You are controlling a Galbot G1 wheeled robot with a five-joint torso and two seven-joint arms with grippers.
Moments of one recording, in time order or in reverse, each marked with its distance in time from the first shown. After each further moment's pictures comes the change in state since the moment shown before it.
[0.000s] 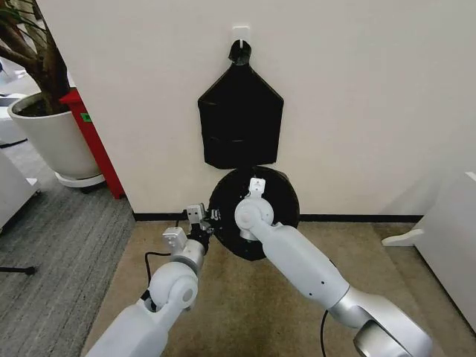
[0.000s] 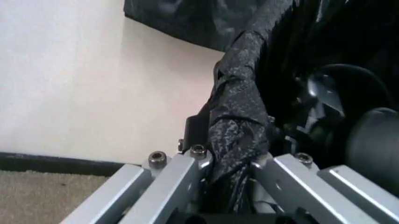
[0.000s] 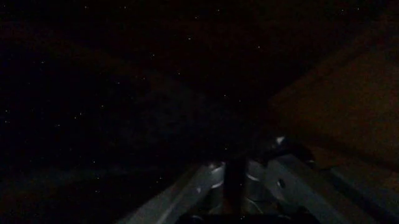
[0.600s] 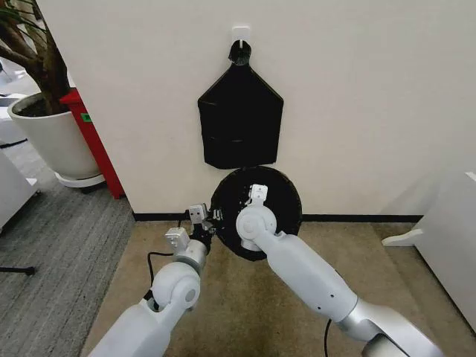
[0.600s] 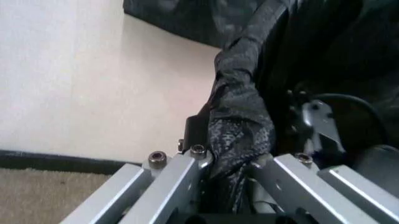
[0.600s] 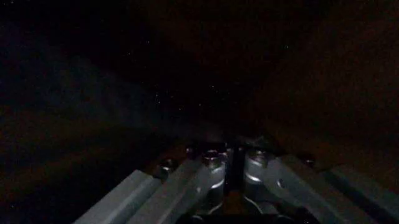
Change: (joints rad) left arm 0.005 -0.004 0.004 0.001 0.005 -0.003 -0.003; right arm -0.045 0.004 -0.001 -0.002 0.029 -0.001 0.012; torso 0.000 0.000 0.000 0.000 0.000
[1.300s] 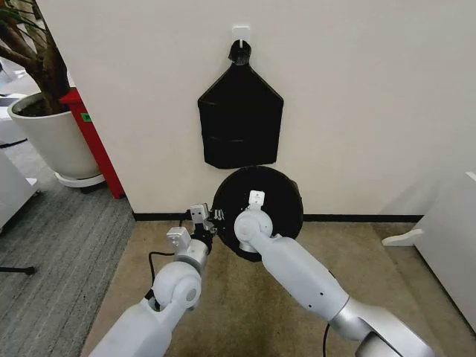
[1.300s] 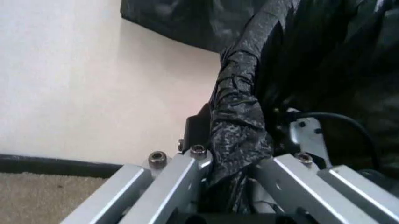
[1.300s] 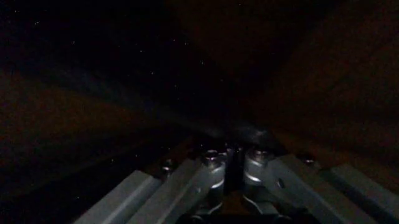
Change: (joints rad) left arm -0.014 -0.003 0.000 0.001 -0.003 0.000 -0.001; right arm -0.006 -0.007 -0.028 0.016 -0.014 -0.001 0.020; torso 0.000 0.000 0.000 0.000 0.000
